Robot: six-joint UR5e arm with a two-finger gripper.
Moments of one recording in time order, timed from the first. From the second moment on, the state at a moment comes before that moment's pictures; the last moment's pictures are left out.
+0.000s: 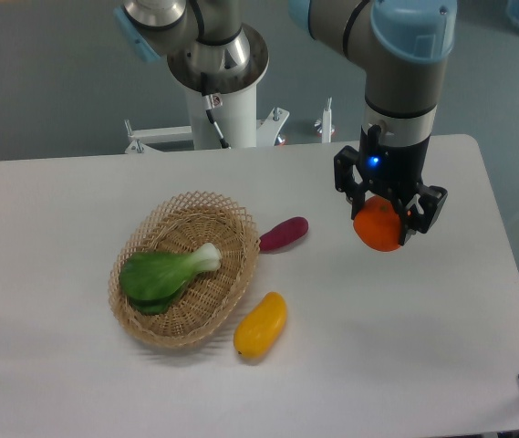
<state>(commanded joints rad) 2.59 -1.81 -1.39 -1.27 1.49 1.30</state>
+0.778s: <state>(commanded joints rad) 2.49 -1.83 -1.40 -1.25 1.49 1.05</state>
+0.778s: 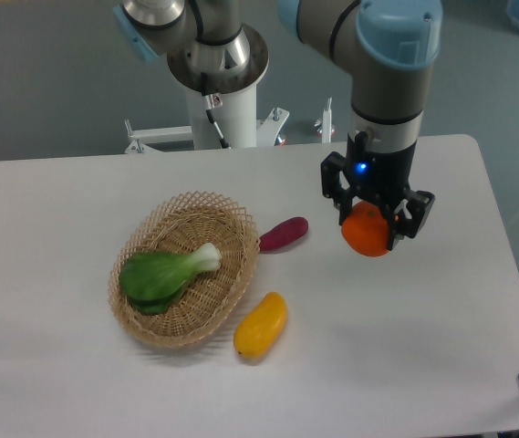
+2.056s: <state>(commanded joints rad) 2.11 -1.97 -1.68 -0.93 1.56 0.57</state>
